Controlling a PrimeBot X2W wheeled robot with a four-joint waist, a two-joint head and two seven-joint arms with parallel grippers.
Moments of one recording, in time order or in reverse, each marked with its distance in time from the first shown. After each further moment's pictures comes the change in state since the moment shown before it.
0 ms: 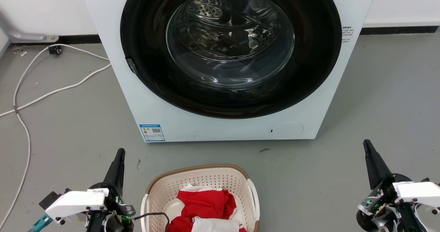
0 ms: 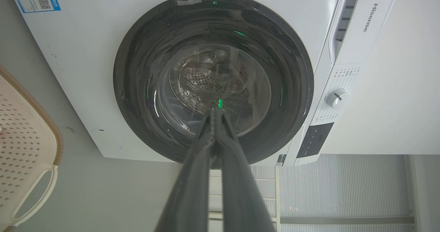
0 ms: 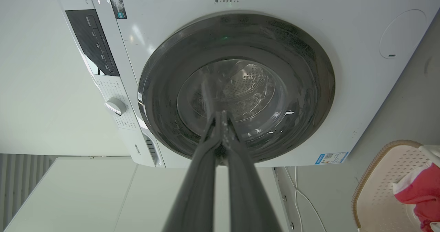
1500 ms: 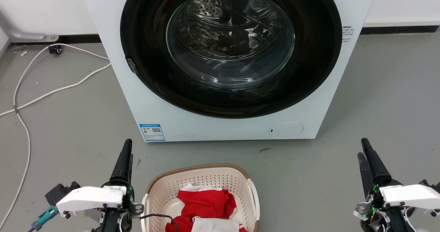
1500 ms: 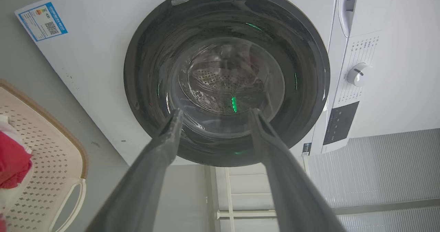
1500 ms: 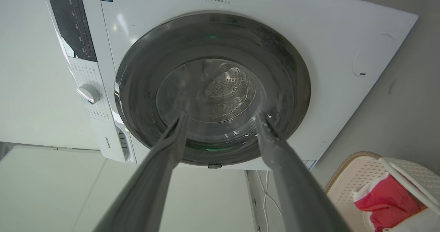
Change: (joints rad) left arm -0.004 -0.004 -0.062 -0.010 0.175 0.001 -0.079; right arm 0.018 -0.009 0.055 0.006 -0.139 0.000 -0.081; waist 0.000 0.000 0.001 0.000
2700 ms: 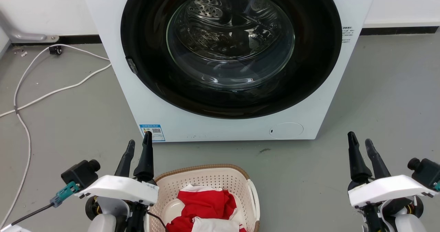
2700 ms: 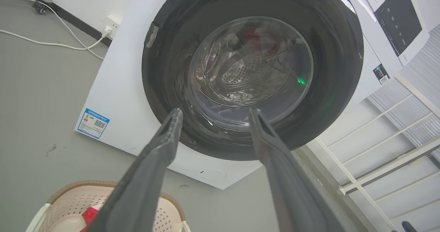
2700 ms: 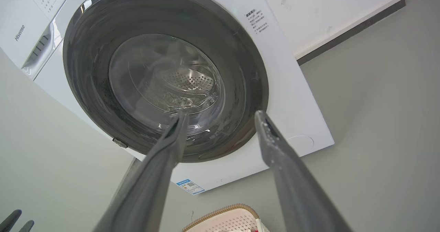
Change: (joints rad) left arm -0.037 -0.002 -0.075 -0.001 0.688 0.011 -0.130; right arm -0.019 0.014 0.023 -0.031 -0.828 0.000 -0.128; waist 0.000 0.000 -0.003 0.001
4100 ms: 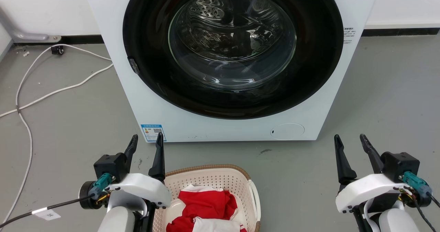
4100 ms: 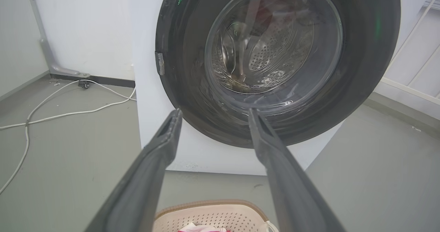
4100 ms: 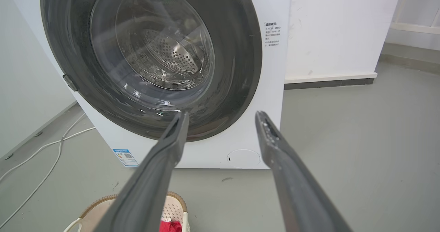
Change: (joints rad) left arm -0.061 0.009 -0.048 0.123 0.478 0.055 -0.104; right arm -0.031 0.001 0.016 0.053 -0.495 0.000 -0.039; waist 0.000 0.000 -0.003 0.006
